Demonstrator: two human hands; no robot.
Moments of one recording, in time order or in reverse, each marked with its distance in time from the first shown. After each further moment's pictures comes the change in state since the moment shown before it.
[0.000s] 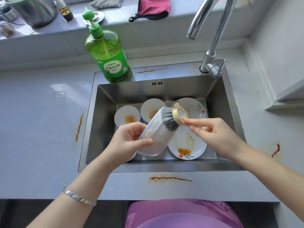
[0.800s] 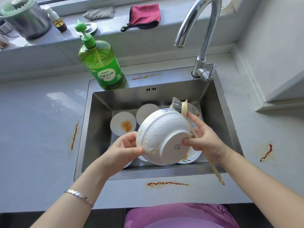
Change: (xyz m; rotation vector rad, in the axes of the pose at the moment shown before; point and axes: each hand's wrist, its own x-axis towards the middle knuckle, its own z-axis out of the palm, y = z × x) left_hand 0.010 -0.023 -0.008 -0.450 -0.263 -0.142; right_hand 0.017 0.043 0.001 0.587 -0.061 0.081
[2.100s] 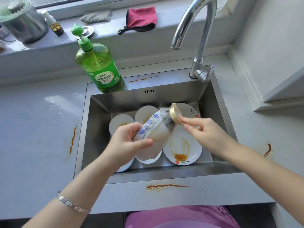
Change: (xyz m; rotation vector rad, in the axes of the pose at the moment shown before) left_hand 0.007 0.031 0.035 0.485 0.289 0.097; right_hand -0.017 -0.052 0.023 -0.685 0.126 -0.066
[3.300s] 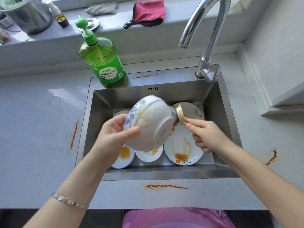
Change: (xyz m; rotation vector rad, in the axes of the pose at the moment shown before) left_hand 0.005 -0.001 -0.019 -0.373 0.070 0.066; right_hand 0.031 0.033 0.005 0.333 -0.013 0.274
